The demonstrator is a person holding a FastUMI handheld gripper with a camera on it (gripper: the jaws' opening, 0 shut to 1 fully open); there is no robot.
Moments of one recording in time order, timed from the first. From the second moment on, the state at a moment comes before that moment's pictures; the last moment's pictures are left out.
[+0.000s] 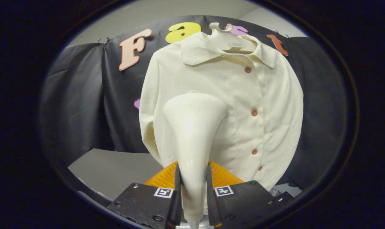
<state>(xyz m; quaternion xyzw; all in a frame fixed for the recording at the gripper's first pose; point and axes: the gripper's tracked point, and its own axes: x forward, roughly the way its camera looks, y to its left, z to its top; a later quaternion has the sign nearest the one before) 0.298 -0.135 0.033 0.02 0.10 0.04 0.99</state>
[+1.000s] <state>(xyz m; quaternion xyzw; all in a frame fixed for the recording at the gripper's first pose) 0.258 -0.152 -0.167 0.05 0.23 0.03 0.97</state>
